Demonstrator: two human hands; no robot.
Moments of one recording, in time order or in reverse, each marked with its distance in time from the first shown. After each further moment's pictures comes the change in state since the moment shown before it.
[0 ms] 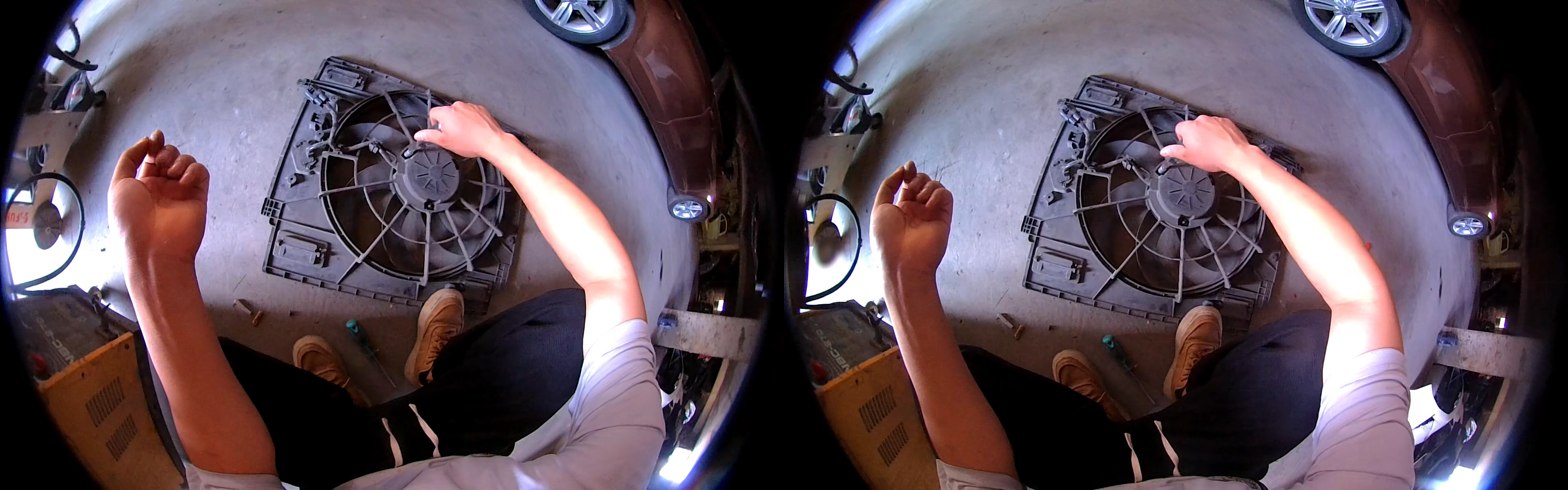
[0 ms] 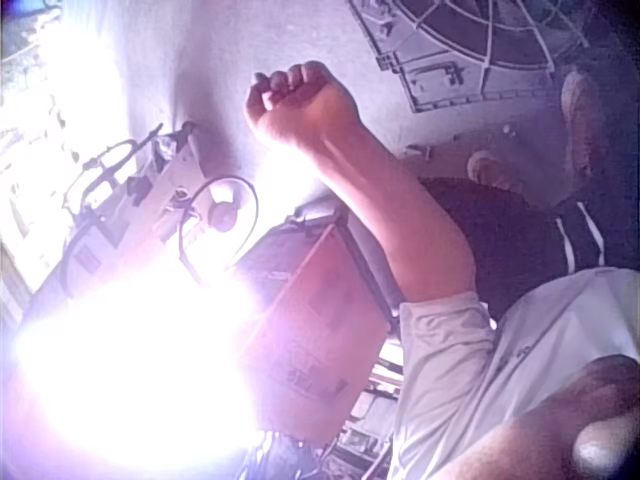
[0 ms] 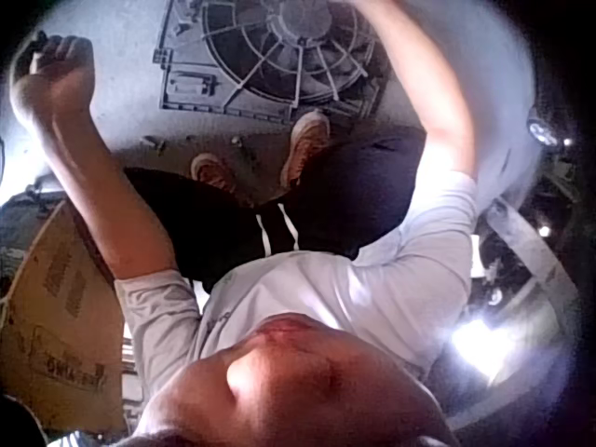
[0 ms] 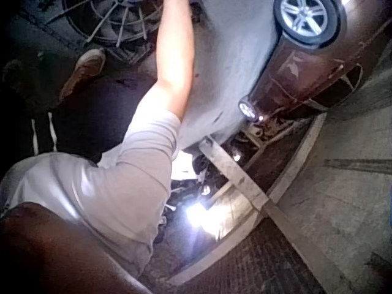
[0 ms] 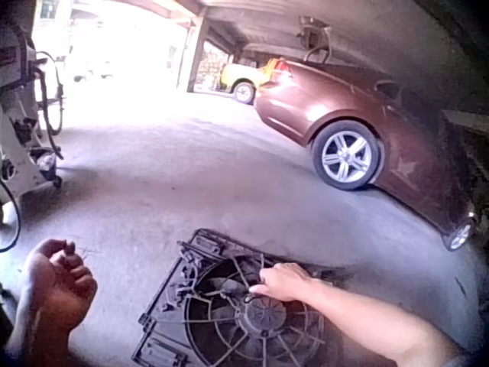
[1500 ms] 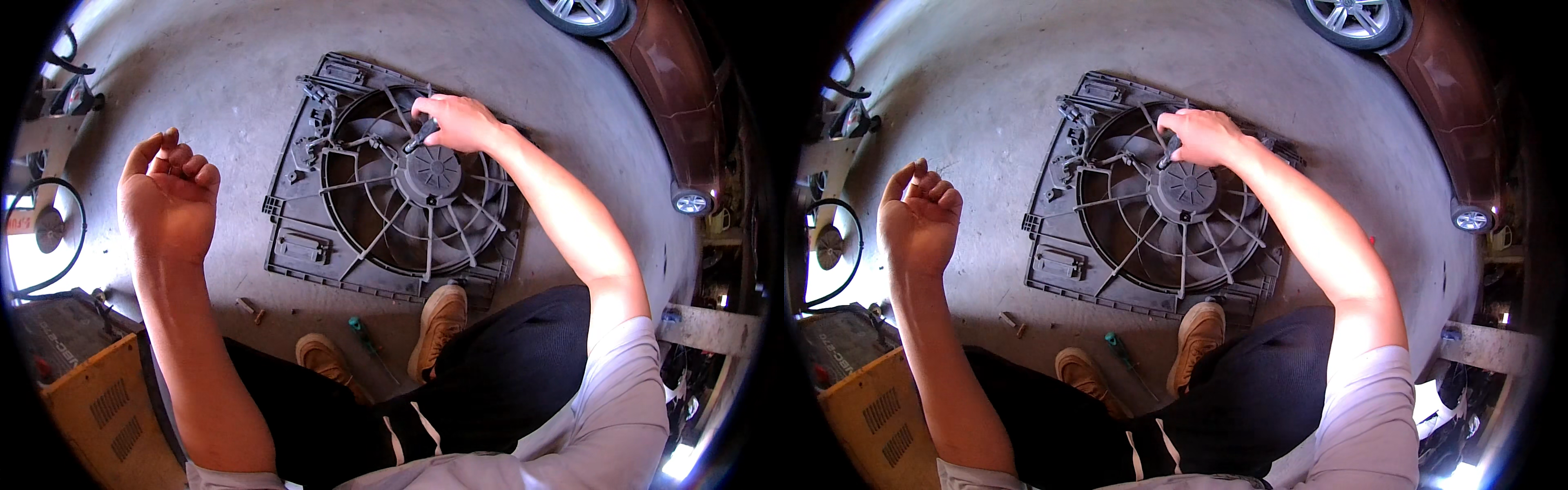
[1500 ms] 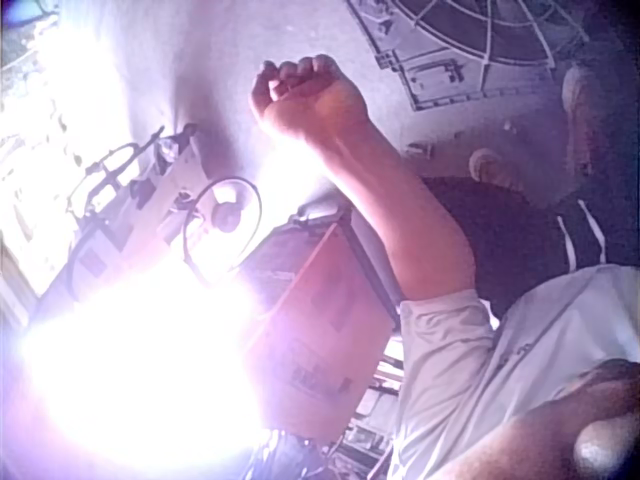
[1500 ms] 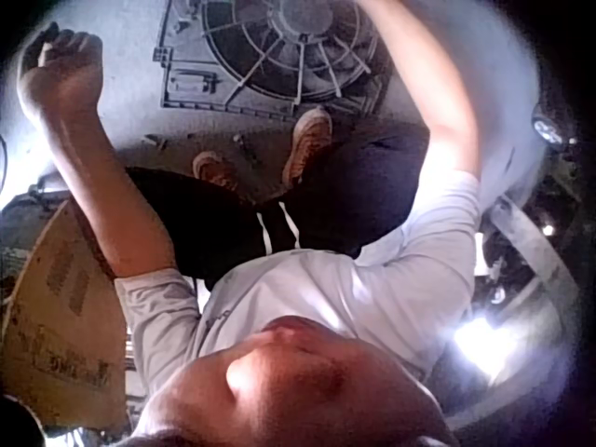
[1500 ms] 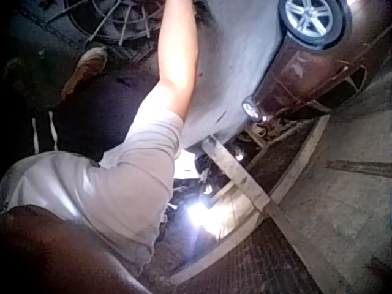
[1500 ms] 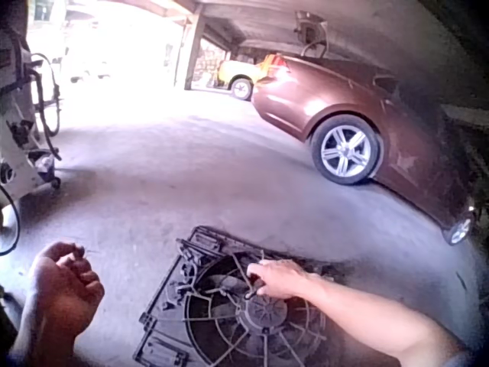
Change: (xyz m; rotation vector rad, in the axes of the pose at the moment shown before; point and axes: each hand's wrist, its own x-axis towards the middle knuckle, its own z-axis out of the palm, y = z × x) left_hand 0.004 -0.011 -0.003 0.085 -0.068 -0.065; right_hand 0.002 0.010 0.015 0.078 0.210 -0.232
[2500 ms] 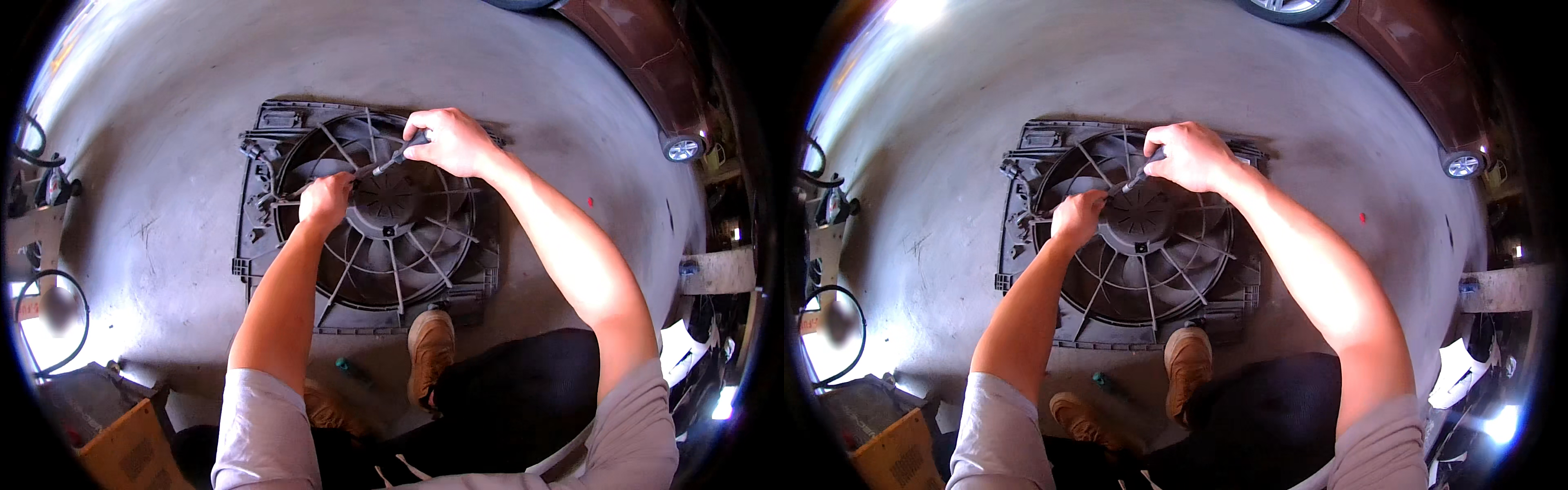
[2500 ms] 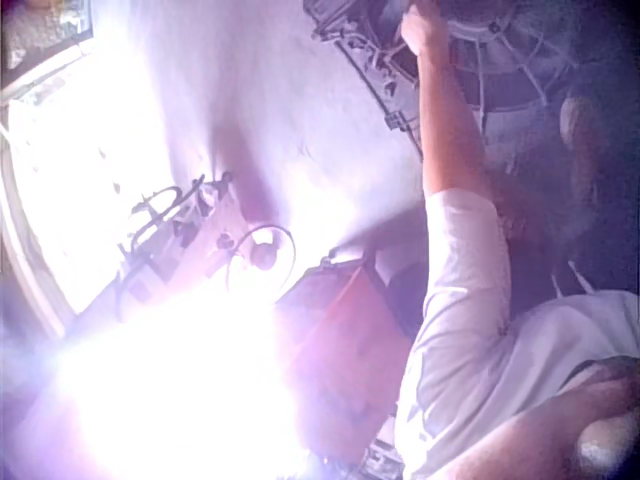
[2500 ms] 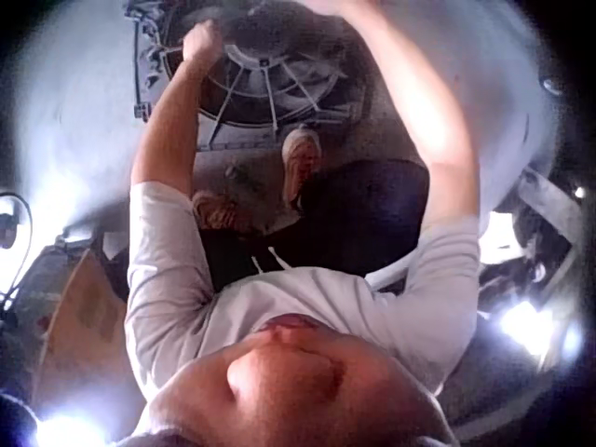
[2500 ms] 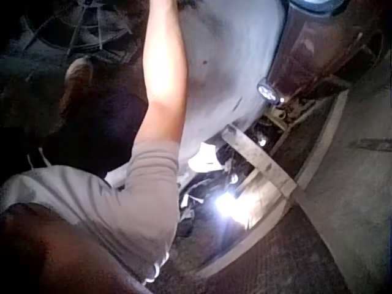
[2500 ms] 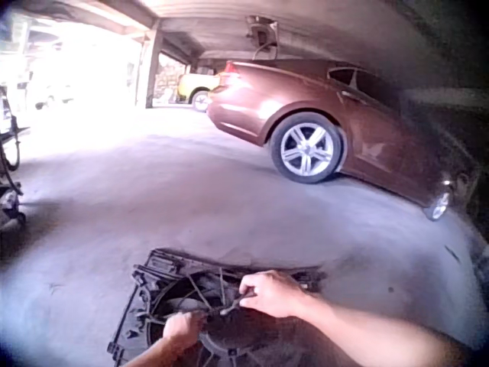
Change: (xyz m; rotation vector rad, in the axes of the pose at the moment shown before) left_hand 0.128 -0.317 0.008 1.885 -0.797 0.503; right_hand -0.076 0.051 -0.029 0.381 0.182 0.262
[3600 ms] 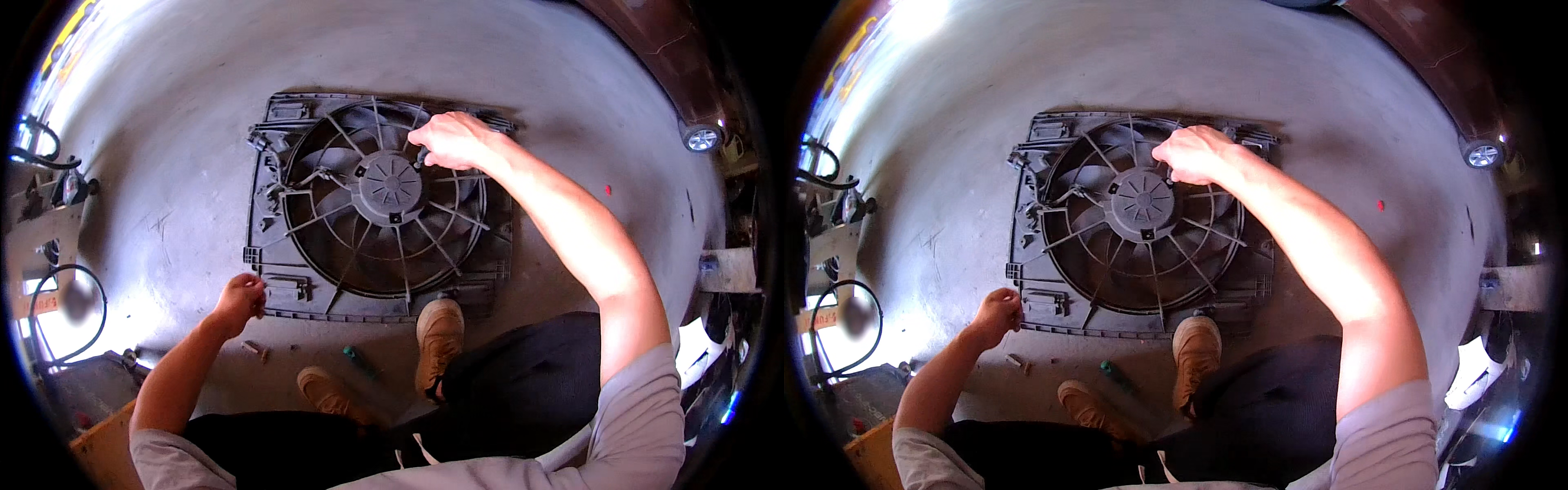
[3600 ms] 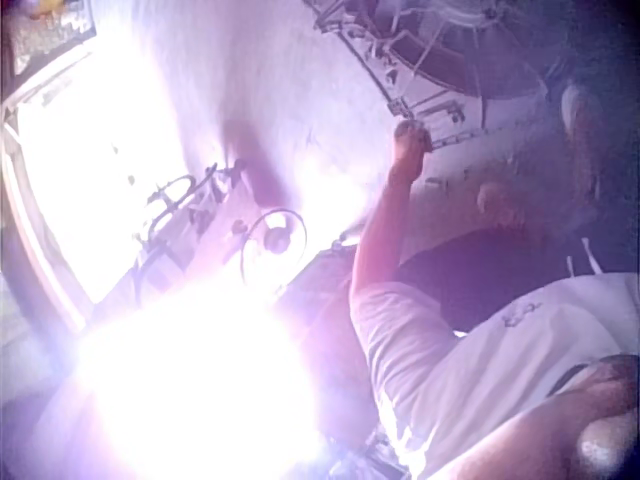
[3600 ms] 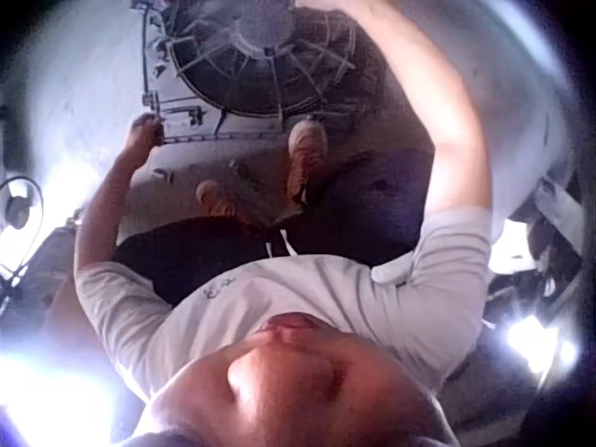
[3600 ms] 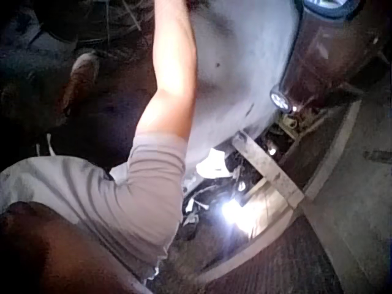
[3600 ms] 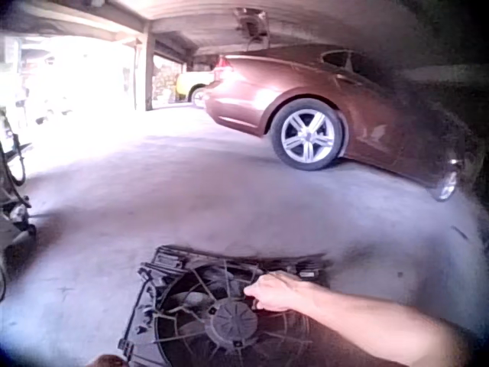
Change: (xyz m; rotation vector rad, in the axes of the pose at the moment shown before) left_hand -0.226 -0.130 -0.105 -0.955 -0.316 -0.875; right_hand 0.006 0.027 0.020 -0.376 -0.301 -0.195
